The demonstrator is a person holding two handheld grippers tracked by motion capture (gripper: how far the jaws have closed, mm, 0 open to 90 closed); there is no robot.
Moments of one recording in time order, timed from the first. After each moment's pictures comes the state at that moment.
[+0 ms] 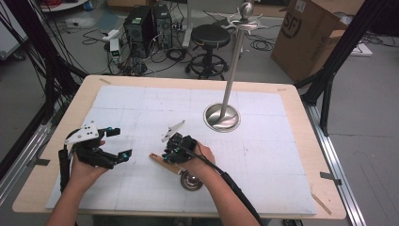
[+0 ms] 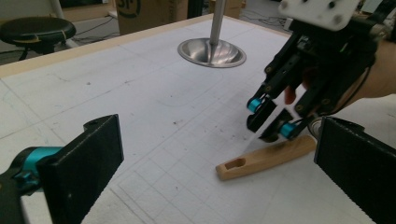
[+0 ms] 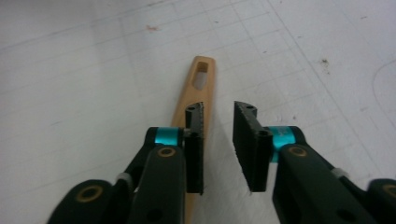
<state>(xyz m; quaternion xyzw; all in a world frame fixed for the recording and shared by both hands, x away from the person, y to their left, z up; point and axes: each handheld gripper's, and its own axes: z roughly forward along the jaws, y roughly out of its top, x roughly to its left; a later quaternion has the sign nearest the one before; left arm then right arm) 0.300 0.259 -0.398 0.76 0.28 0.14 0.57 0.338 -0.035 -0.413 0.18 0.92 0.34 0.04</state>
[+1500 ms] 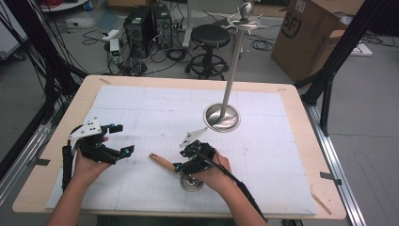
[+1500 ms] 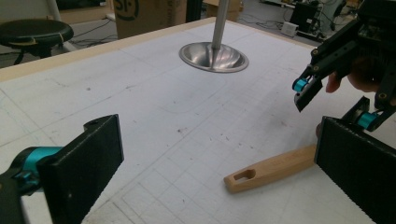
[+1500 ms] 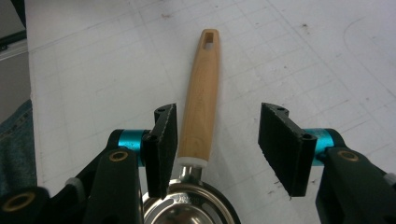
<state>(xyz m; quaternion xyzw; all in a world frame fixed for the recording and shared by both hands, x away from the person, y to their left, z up) 0.314 0.256 -0.400 0.76 0.28 0.14 0.58 0.305 -0.081 -0.400 0.22 0.91 0.36 0.04</state>
